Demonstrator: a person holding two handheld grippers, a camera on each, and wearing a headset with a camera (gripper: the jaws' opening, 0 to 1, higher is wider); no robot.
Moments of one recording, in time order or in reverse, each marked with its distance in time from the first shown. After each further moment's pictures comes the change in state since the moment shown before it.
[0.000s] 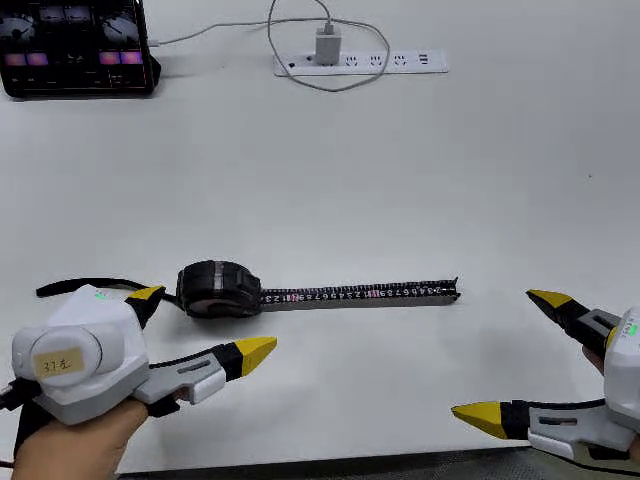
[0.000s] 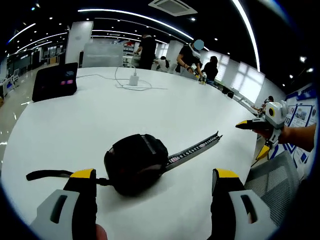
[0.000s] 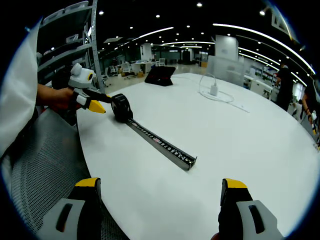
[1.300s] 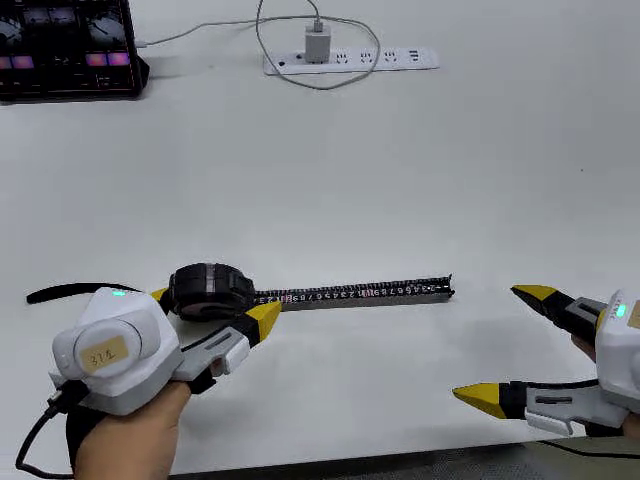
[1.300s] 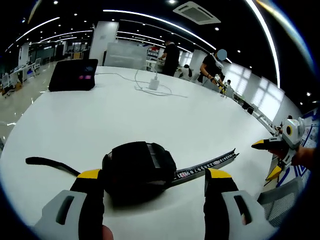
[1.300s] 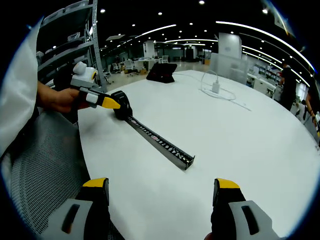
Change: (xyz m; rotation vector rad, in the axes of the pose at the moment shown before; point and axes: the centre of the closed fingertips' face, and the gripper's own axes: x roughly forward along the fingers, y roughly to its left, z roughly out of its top) left arm 0.022 0.014 0.006 -0.134 -0.062 0.201; right arm 0.004 -0.009 -0.002 -0.011 0.028 0.030
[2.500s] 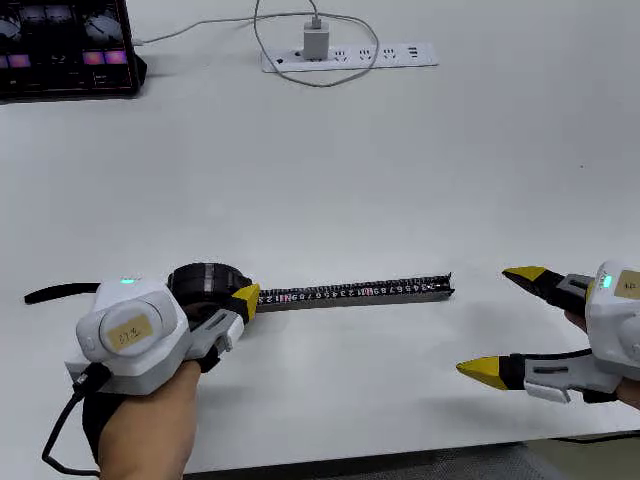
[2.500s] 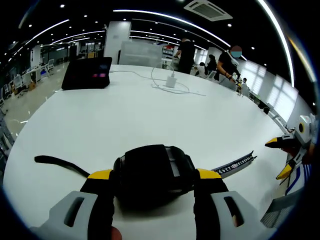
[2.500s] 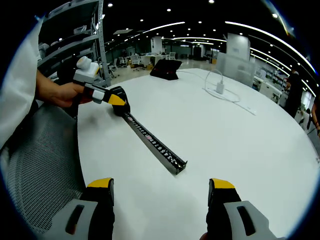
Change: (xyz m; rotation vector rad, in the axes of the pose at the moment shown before) left arm 0.011 0.017 -0.001 -0.009 0.019 0.126; right arm 0.010 -0.020 0.007 -0.066 0.037 0.034
